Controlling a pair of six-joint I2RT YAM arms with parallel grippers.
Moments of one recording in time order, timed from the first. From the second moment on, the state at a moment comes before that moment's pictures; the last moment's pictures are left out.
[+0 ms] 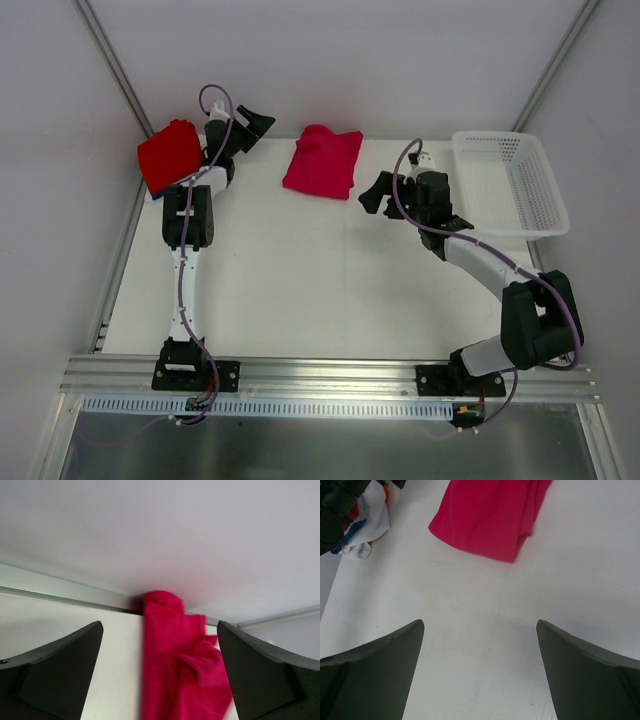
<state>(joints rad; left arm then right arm) -0.03 2.65 2.05 0.55 0.38 -0.94 0.37 1.45 0.88 0.18 -0.15 0.48</state>
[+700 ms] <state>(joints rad) -0.33 1.13 0.91 0.18 0.27 -0.74 0.37 2.44 2.19 -0.08 -0.65 0.67</state>
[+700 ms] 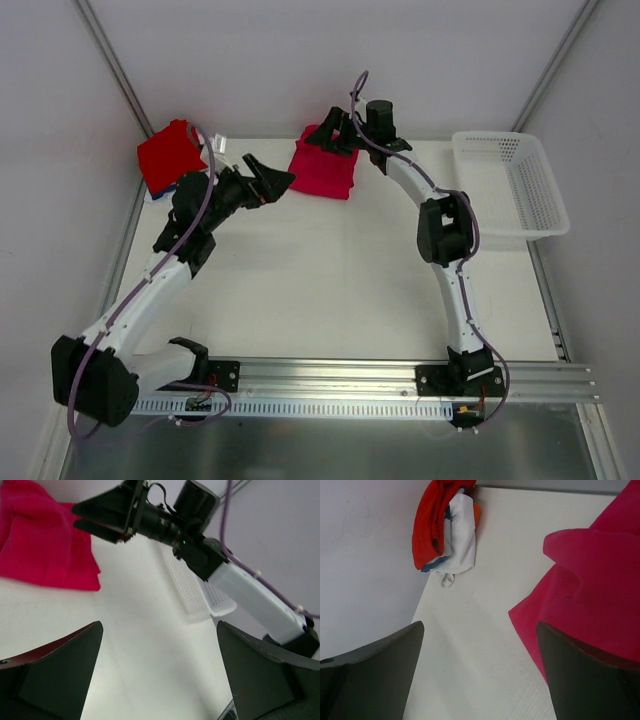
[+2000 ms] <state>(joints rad) -0.35 0.73 0.46 -0.06 0.23 -0.61 0.39 2.91 2.42 0.47 0.01 0.99</state>
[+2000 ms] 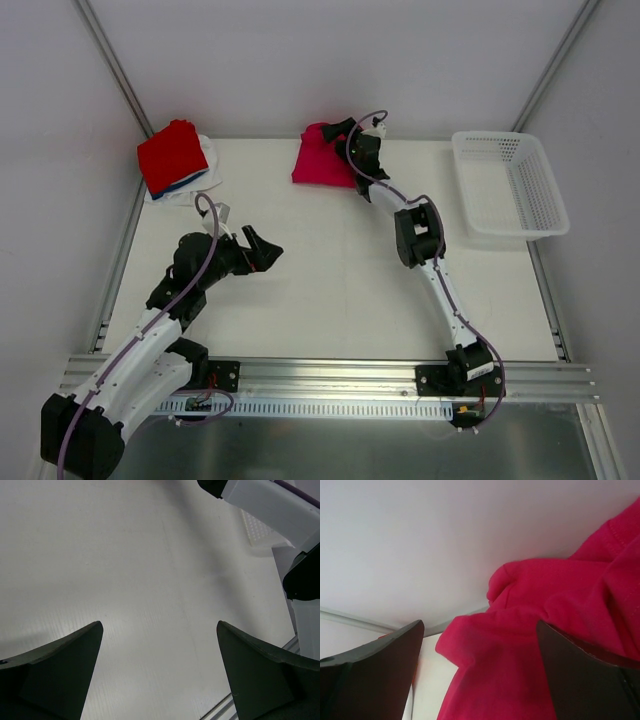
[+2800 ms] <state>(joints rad) -0.37 1.06 0.50 0.18 0.08 -0.58 0.34 1.51 1.49 0.41 -0.25 0.83</state>
